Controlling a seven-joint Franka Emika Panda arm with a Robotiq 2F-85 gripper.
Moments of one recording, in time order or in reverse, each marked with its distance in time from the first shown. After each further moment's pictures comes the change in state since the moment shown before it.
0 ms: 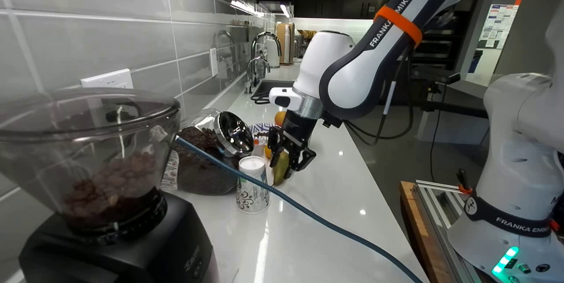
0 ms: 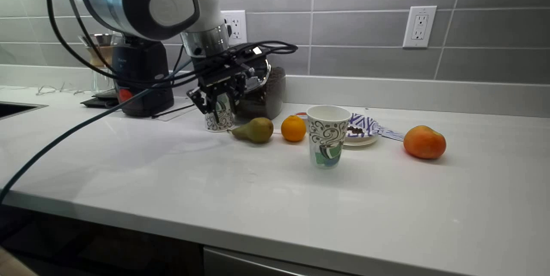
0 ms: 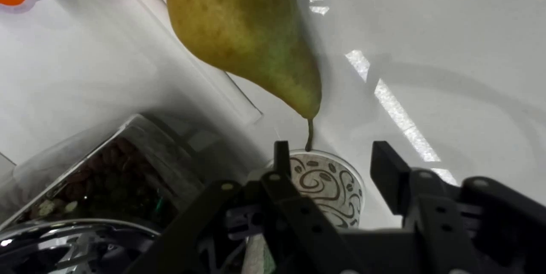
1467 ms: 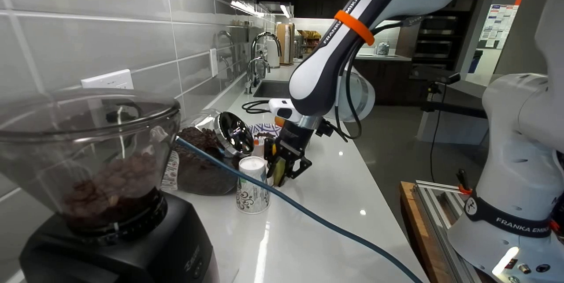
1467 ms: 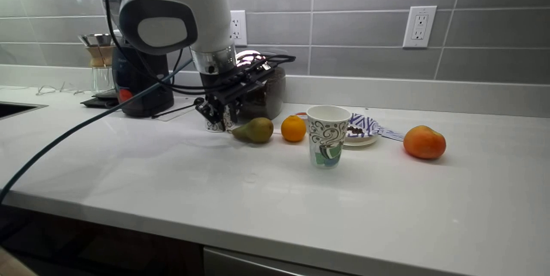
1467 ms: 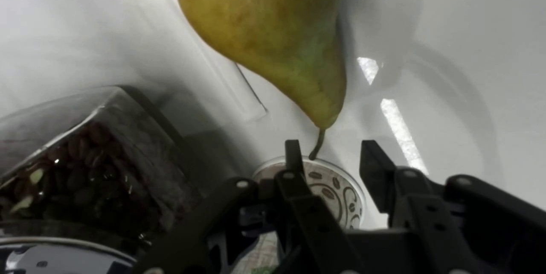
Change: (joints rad) arm 0.031 0.114 0.022 0.074 0.587 0.031 -0.684
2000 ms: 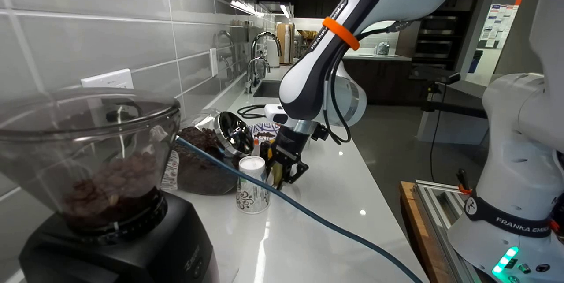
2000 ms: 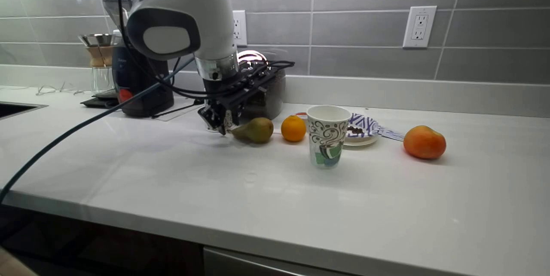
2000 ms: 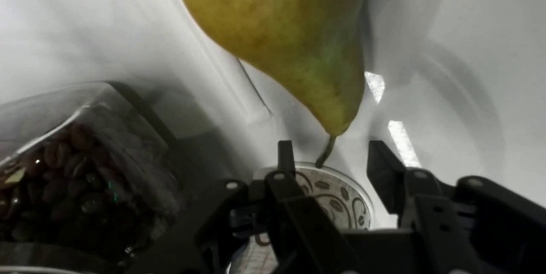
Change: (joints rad) arm -0.005 0.062 0.016 0.047 0.080 -0.003 -0.093
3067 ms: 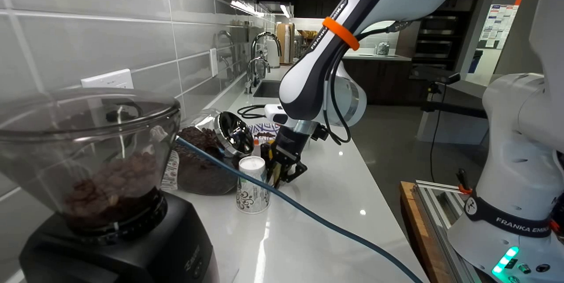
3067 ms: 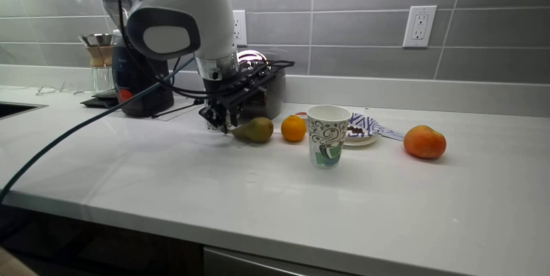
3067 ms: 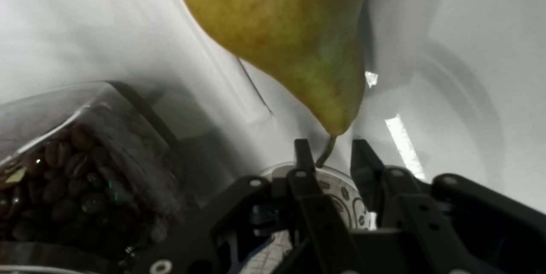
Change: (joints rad) arm -0.001 0.000 0.001 0.000 0.000 0.001 0.000
